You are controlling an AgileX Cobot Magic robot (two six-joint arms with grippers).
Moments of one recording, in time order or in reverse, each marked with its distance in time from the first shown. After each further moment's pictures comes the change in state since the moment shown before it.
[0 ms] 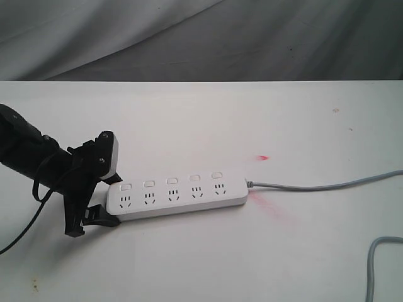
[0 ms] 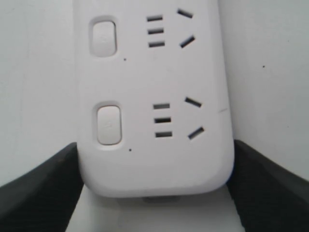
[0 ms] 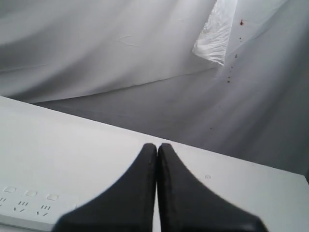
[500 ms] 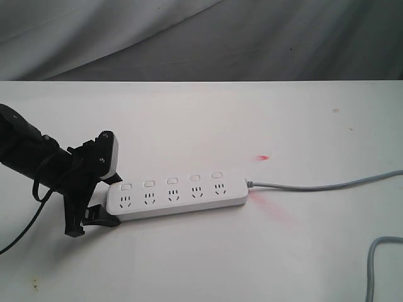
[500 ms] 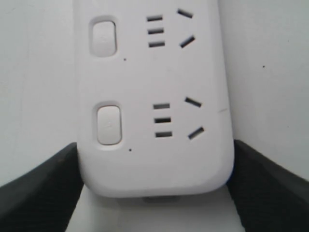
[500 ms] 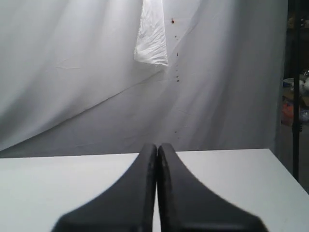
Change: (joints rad) left arm 0.000 0.000 0.000 0.000 0.000 0.000; right arm 0.000 -0.028 0.239 -0.255 -0.373 0.412
